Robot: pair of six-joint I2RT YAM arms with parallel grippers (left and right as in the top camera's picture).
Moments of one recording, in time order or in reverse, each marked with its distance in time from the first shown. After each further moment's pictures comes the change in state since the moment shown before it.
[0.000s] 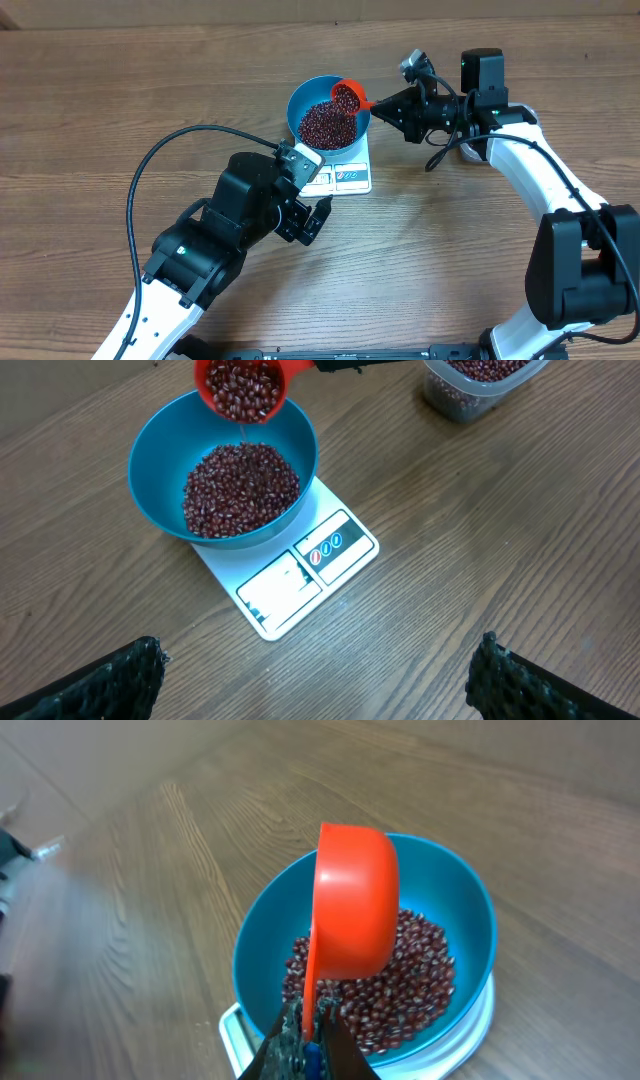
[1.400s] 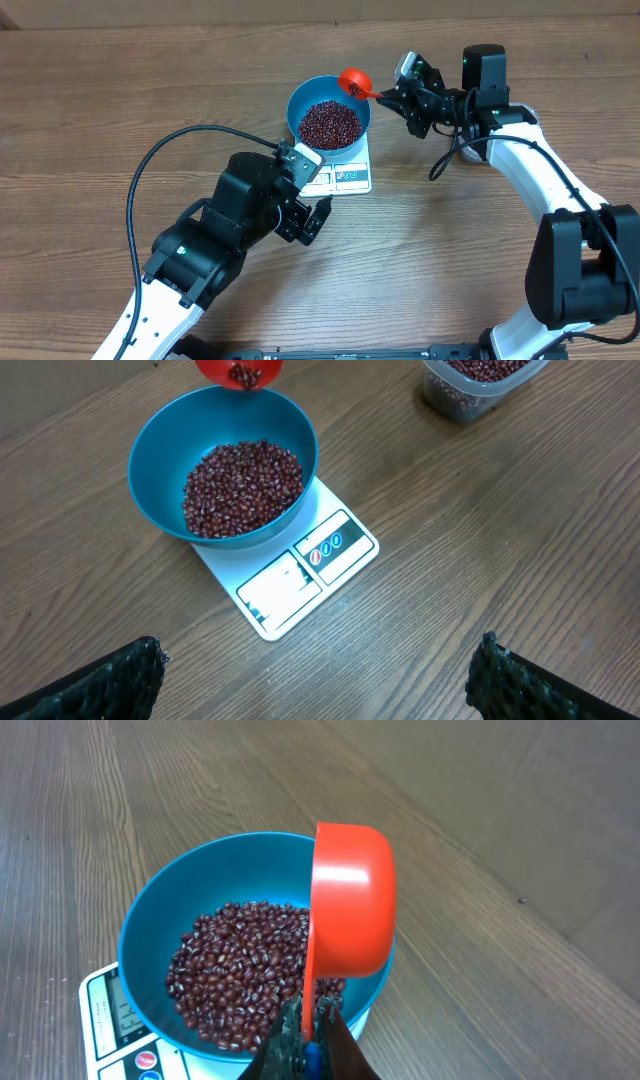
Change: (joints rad) left arm 0.000 0.000 0.000 0.000 0.000 0.000; right arm 0.000 0.000 0.000 0.074 0.132 -0.326
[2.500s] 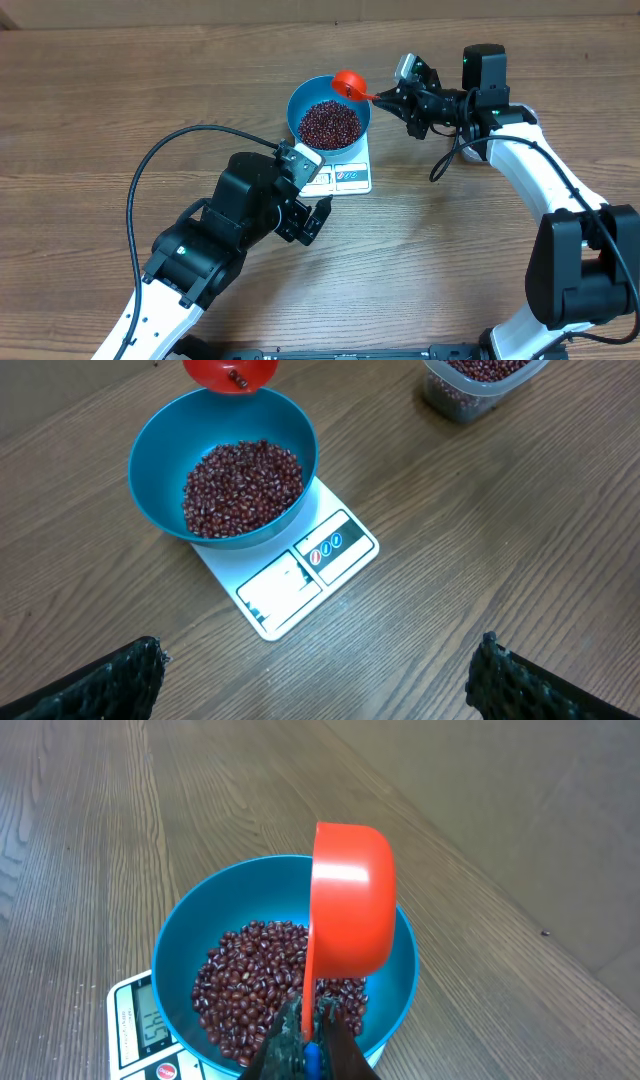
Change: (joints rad) left arm 0.000 0.000 0.000 0.000 0.000 0.000; right arm 0.000 0.000 0.000 0.005 -0.082 -0.024
